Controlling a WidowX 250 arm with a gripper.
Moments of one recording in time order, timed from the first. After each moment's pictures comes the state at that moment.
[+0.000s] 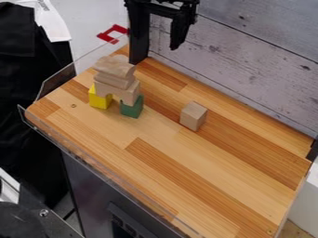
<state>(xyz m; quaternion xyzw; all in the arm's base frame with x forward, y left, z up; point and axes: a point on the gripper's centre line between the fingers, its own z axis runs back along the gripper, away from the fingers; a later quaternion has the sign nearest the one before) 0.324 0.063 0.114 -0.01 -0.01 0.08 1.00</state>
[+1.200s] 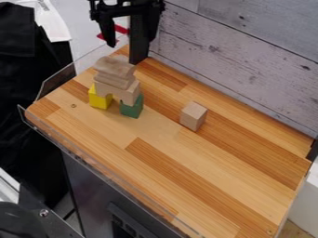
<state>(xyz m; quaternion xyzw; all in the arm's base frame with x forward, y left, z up) 0.305 0.105 0.105 -0.03 0.02 0.51 0.86</state>
